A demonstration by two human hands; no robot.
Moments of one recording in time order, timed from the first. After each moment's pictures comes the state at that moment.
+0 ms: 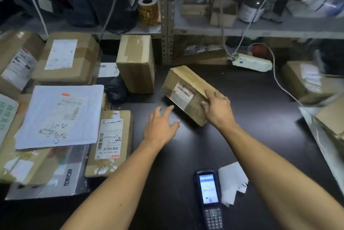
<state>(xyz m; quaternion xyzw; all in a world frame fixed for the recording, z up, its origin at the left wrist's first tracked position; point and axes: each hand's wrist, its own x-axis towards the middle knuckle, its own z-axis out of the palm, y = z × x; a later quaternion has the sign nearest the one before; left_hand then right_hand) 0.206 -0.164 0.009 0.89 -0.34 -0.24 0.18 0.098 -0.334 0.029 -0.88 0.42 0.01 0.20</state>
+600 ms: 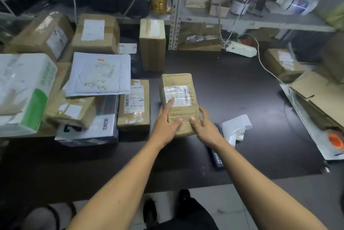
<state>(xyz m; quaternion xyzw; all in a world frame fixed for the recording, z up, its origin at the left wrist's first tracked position) 0.132 0.001 0.011 0.73 -0.30 -0.35 0.51 0.005 -0.103 0.032 -0.75 0.41 -0.07 0.51</state>
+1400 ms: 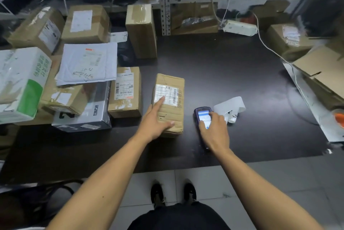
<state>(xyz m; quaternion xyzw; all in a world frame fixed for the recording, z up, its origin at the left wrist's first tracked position) 0.098 0.015 0.004 0.82 -0.31 -0.32 0.37 -0.082 -0.108 -0.011 -0.77 0.55 -0.08 0.32</state>
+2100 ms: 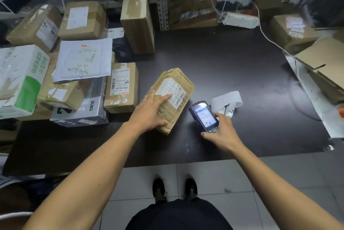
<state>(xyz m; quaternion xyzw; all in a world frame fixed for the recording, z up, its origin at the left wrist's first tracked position) 0.102 -0.004 0.022 0.85 -0.46 -0.24 0.07 -0.137 -0.140 -0.012 -0.78 0.47 0.00 0.41</state>
